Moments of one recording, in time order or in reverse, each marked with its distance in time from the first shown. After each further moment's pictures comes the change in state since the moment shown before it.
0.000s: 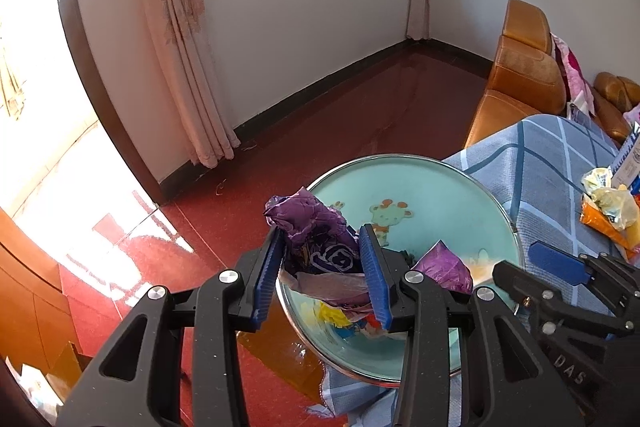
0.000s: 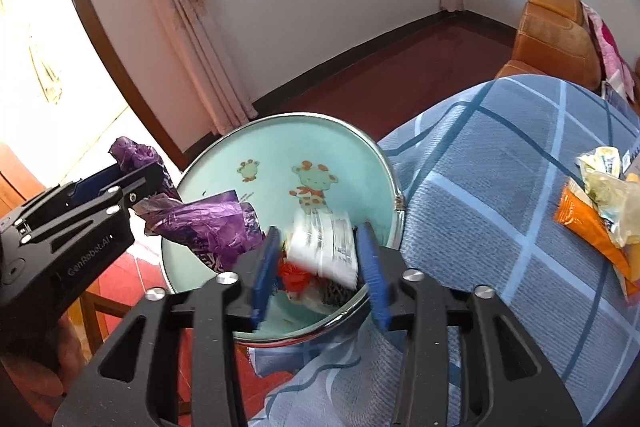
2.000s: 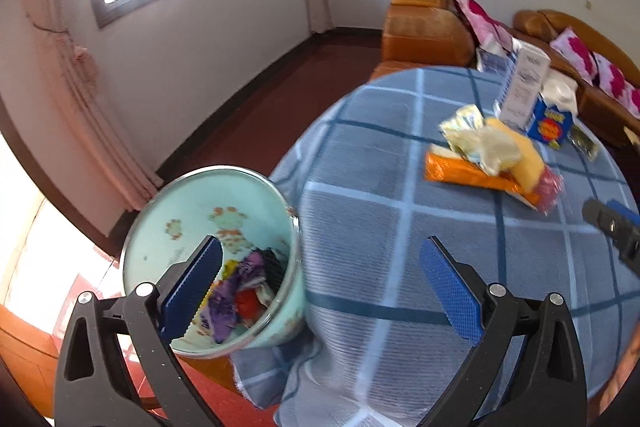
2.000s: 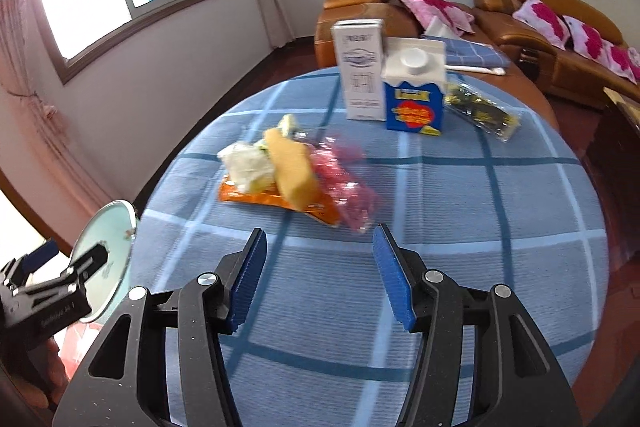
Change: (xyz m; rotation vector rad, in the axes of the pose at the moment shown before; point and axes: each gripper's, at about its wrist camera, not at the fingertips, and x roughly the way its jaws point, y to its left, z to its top) left arm -0.053 -0.185 -0.026 0.293 -0.014 -0.182; right arm -0.165 -0.206 -0.099 0.447 -0.210 -0.361
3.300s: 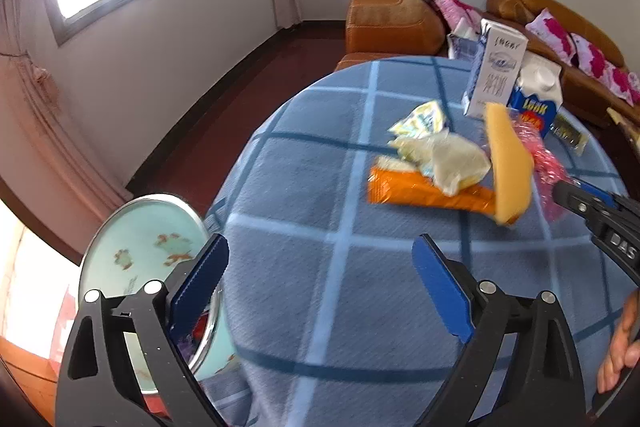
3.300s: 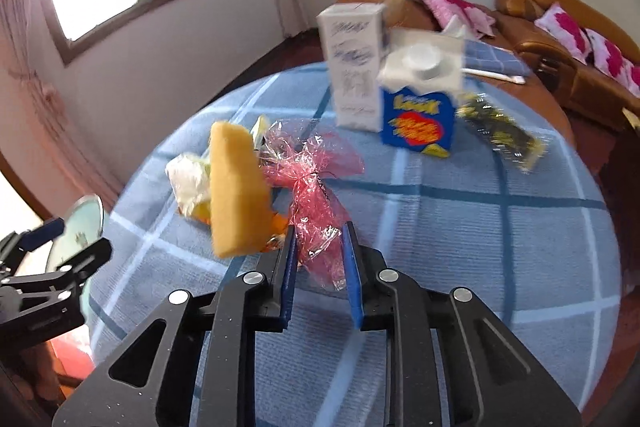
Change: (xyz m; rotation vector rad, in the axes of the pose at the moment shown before) left arm 0.037 -0.053 0.033 0.059 0.015 -0.081; right arm 0.046 -0.035 0.029 -0.067 0.019 0.038
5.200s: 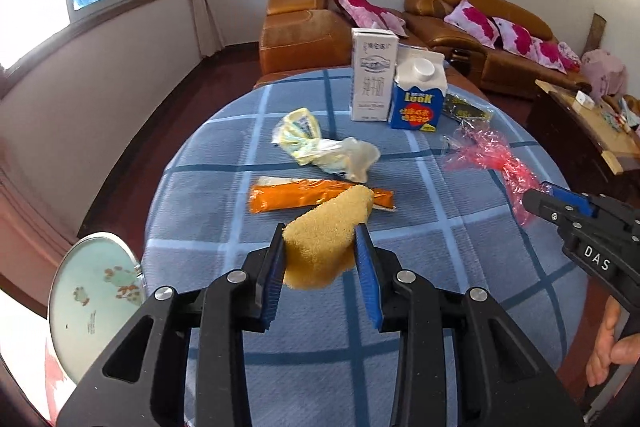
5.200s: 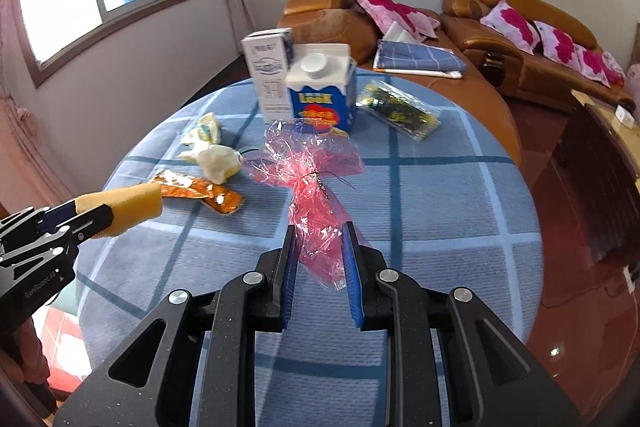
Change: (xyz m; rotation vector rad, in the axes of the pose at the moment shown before) left arm -0.044 -0.054 -0.011 0.159 -0.062 -0.214; right arm -0.074 -0.026 -0.039 0.053 -0.038 -0.139
